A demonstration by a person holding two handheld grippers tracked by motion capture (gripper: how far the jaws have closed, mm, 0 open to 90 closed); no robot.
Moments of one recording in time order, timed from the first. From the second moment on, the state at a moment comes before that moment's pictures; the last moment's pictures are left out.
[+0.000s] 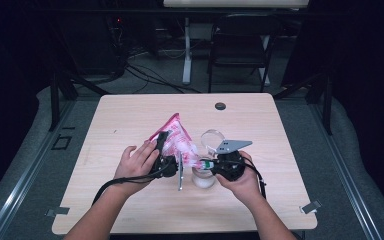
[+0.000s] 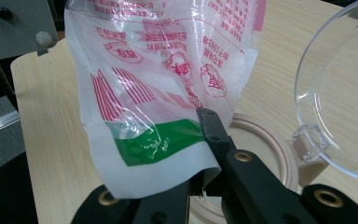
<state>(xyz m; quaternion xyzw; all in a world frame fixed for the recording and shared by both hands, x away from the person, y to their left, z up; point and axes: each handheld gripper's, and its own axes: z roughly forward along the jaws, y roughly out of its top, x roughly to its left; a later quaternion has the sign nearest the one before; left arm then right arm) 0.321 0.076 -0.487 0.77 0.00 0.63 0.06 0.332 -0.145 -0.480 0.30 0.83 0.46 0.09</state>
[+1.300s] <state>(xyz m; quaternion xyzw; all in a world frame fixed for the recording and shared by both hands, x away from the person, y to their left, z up) 0.320 0.071 -0.484 0.77 -0.01 0.64 0.06 0.334 -0.147 -0.482 0.30 0.83 0.46 0.10</state>
